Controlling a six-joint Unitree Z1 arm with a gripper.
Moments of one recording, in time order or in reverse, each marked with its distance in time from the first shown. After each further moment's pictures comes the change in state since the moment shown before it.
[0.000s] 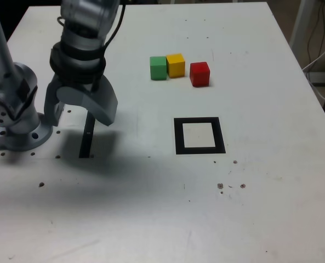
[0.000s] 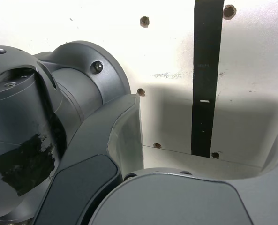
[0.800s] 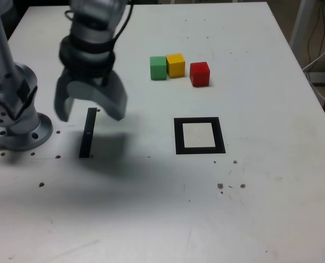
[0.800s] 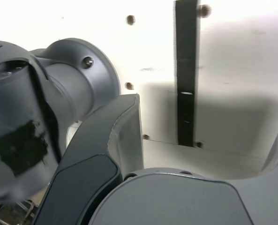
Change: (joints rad) arm 0.000 0.039 -0.131 0.071 0.010 -0.001
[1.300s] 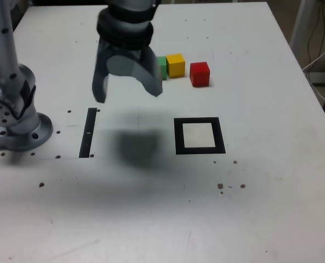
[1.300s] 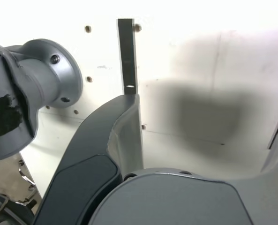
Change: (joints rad) arm 0.095 0.106 -0.301 0.150 0.020 0.013
